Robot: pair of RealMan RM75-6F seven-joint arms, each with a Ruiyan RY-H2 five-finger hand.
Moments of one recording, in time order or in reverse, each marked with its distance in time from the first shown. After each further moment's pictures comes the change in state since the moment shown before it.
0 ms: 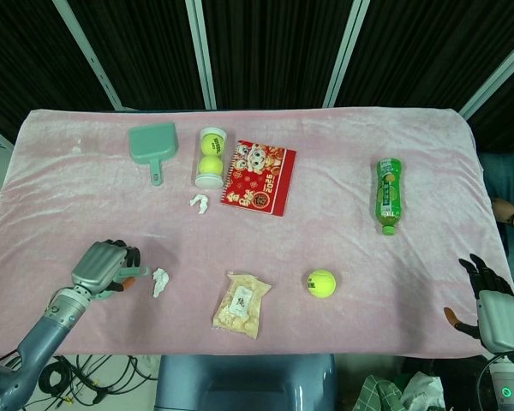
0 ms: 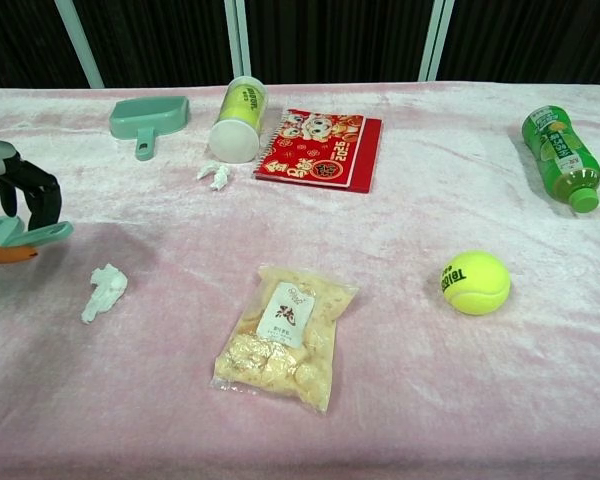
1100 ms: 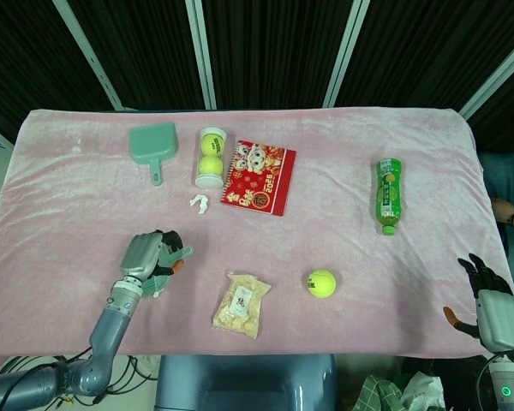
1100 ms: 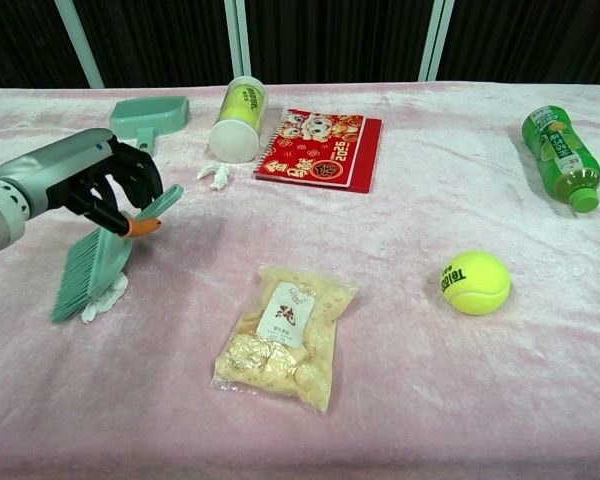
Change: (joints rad) left arm -0.023 -0.391 -0.221 0.102 -0.217 0.098 0.017; right arm 0.005 0.000 0.001 0.004 -0.001 -0.007 0.007
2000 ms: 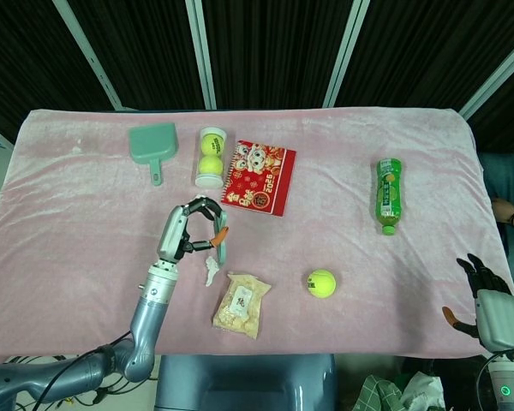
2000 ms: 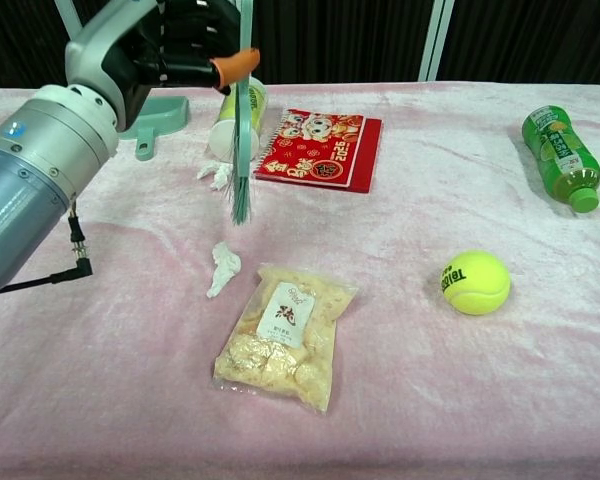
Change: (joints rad) left arm -0.073 -0.212 -0.183 0.131 0.325 0.146 -0.670; right arm 0.003 -0.001 -0.002 0.000 0.000 -0.005 0.002
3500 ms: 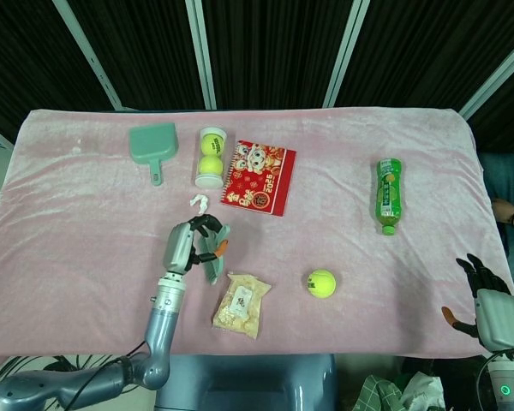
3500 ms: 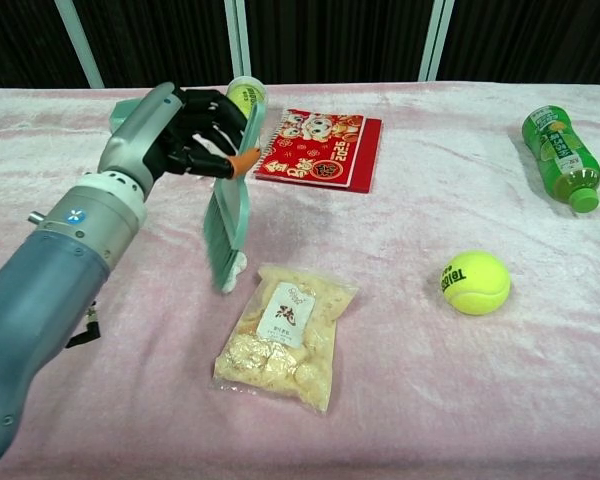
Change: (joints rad) left arm -0.008 -0.200 0.034 0.220 -0.112 0.032 0.199; right arm 0.003 0.004 0.001 -0.007 0.008 -0.008 0.010
